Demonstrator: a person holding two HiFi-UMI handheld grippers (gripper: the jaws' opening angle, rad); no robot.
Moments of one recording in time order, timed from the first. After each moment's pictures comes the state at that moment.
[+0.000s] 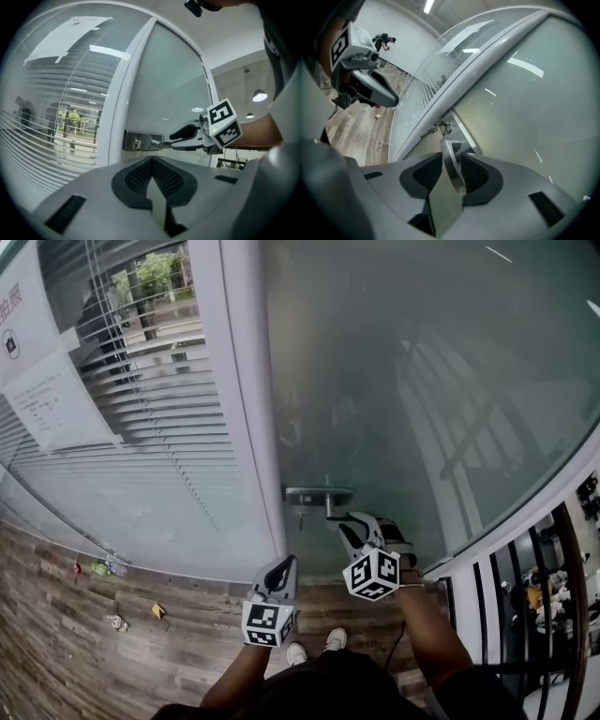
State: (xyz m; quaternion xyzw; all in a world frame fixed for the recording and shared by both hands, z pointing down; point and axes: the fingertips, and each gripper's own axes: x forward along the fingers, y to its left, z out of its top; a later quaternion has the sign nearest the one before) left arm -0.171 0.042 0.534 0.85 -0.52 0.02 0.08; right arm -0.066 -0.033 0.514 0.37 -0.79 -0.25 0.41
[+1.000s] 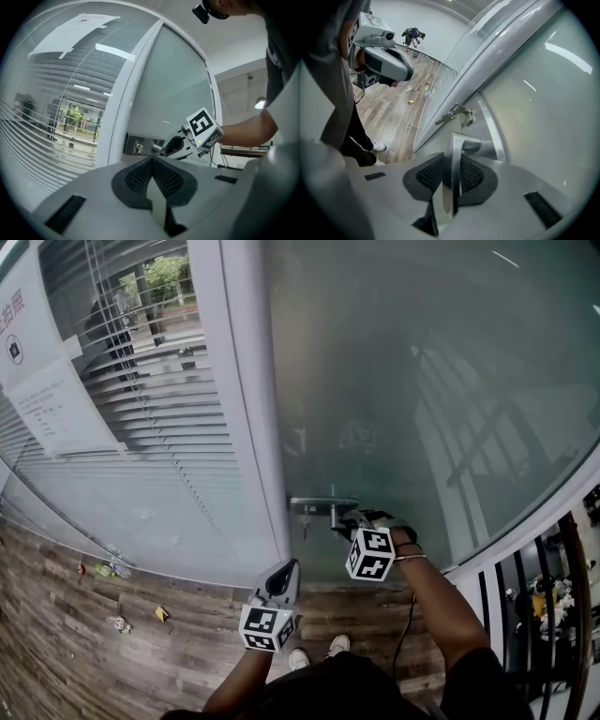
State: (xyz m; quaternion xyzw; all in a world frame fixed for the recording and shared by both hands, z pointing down) left arm -0.169 0.033 0.517 0.85 -0.51 -0.01 0.10; right arm -0.081 -0.059 0.559 0.17 -0.79 -0.24 0.54
